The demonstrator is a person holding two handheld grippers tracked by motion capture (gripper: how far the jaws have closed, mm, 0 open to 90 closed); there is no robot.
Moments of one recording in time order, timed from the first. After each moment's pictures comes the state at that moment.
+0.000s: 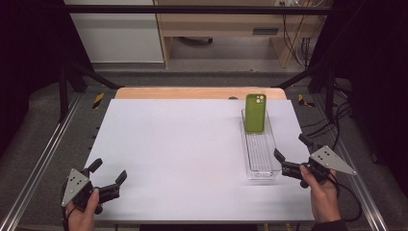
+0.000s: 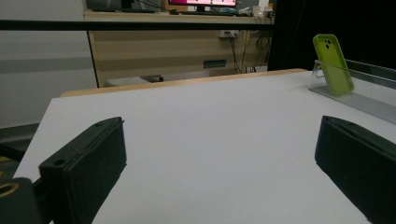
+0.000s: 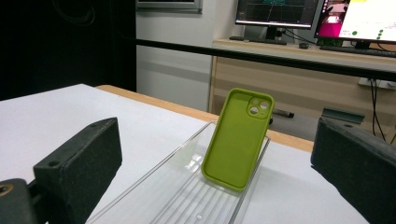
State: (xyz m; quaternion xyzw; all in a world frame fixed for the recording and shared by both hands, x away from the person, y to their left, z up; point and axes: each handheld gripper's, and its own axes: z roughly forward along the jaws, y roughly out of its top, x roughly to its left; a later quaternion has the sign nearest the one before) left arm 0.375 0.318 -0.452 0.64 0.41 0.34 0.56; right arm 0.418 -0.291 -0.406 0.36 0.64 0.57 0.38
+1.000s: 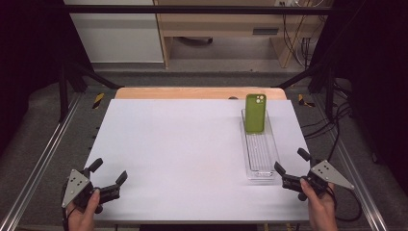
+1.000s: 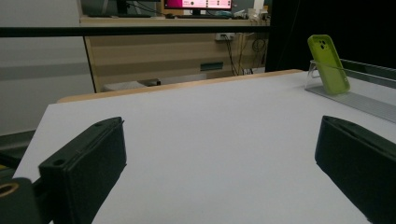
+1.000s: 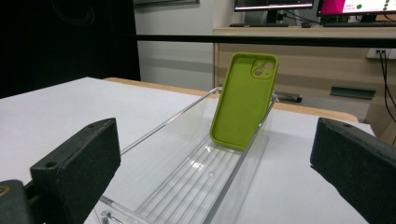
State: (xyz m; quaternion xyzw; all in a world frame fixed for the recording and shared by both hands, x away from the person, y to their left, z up) left arm 0.375 0.317 -0.453 0.64 0.39 0.34 0.57; right arm 0.402 -0.300 -0.450 0.38 0.63 0.58 0.35
